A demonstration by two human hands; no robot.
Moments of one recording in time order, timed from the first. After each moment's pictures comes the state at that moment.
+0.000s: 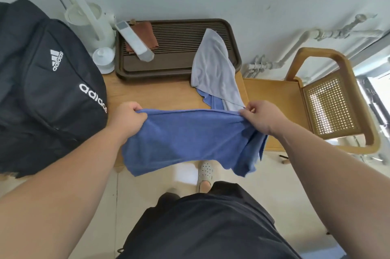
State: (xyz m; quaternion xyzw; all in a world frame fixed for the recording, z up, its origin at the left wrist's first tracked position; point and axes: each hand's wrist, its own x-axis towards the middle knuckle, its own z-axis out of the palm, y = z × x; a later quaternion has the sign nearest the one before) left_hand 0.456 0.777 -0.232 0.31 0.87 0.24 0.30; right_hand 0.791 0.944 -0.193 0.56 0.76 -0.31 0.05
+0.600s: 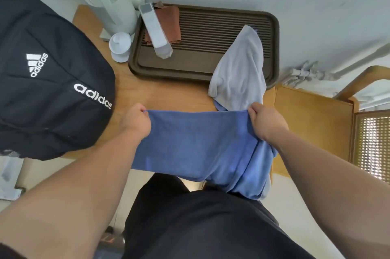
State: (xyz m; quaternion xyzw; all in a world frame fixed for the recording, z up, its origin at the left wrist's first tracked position) left_hand 0.460 0.830 -0.290 0.15 0.94 0.16 0.26; right_hand 0.734 1.057 -0.278 0.47 0.83 -0.28 0.12
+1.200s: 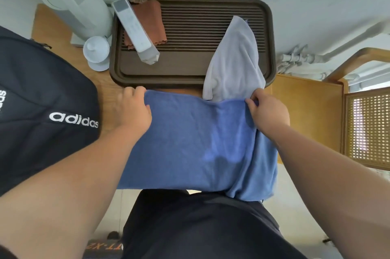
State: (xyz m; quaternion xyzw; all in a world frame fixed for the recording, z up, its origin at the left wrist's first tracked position) left_hand 0.417 0.883 -0.298 0.39 0.91 0.01 0.14; right_hand 0.713 1.076 -0.292 0.54 0.81 -0.21 0.06
